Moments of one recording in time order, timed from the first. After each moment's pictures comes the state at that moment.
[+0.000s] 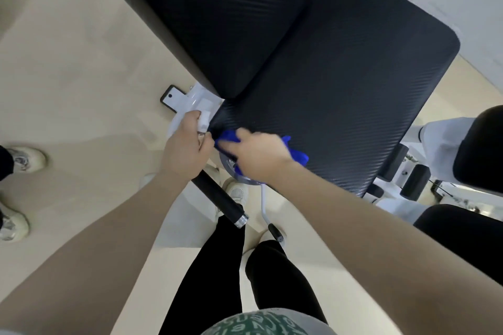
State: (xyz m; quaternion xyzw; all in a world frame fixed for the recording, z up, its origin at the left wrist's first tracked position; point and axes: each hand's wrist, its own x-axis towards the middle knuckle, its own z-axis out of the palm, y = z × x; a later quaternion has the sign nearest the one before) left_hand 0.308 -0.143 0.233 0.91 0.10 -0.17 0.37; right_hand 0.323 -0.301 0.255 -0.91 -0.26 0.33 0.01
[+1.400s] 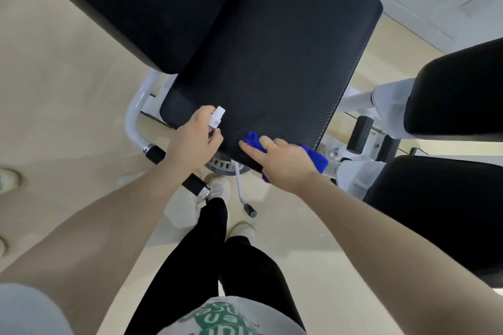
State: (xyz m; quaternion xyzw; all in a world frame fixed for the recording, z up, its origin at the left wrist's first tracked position) left_hand 0.272 -0.229 0.256 0.92 -0.06 -0.18 0.33; right_hand 0.222 -0.417 0.279 -0.93 -0.21 0.30 -0.05
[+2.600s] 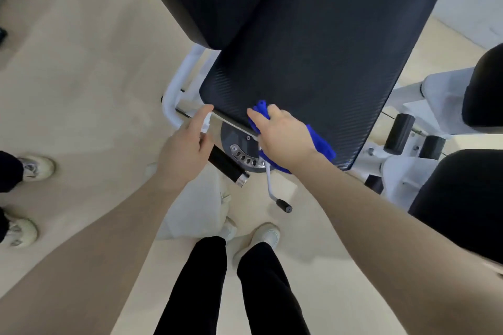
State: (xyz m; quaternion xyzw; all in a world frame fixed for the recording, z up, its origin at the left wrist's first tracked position) left_hand 0.224 -0.146 0.236 0.94 -0.01 -0.14 0.30; right_hand 0.238 -0.335 0.253 -0.97 -0.12 0.23 0.03
